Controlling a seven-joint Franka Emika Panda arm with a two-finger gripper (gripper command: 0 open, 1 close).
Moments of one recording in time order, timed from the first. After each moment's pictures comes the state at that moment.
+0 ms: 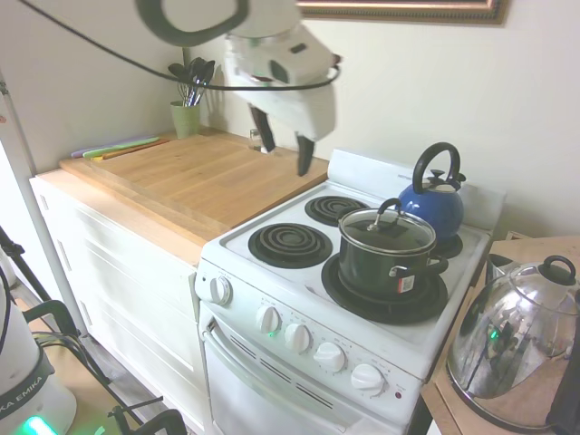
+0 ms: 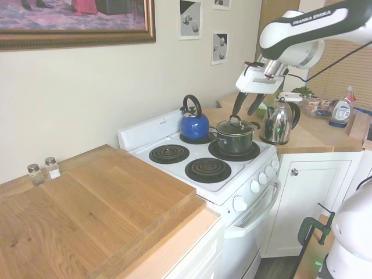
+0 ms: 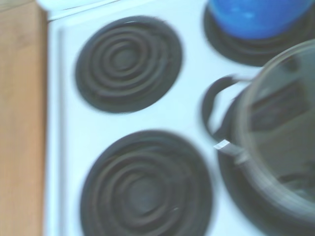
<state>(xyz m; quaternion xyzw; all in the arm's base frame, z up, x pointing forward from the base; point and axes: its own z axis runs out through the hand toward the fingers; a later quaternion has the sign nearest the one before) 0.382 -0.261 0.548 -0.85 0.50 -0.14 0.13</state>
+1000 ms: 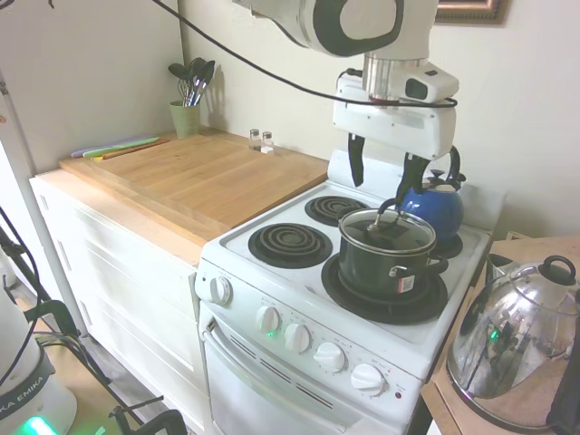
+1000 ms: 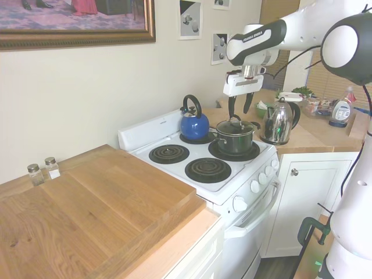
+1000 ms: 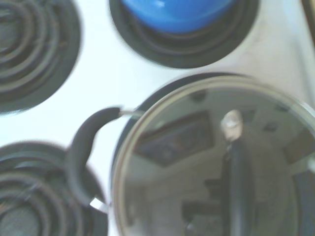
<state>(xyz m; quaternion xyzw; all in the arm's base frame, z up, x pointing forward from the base) 0.491 -0.337 0.508 -0.86 0.50 -0.05 0.01</state>
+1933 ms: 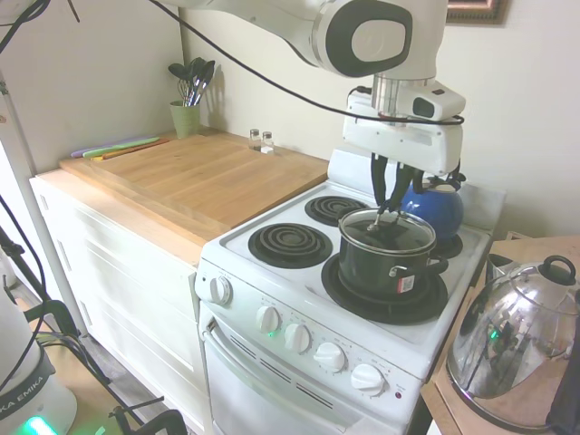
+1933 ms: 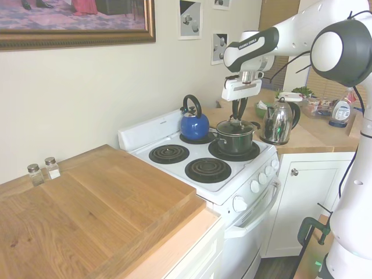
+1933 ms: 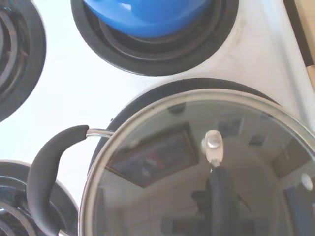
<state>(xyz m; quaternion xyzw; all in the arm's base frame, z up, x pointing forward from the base) 0.500 -0.349 0.492 -0.86 0.51 -0.05 0.00</state>
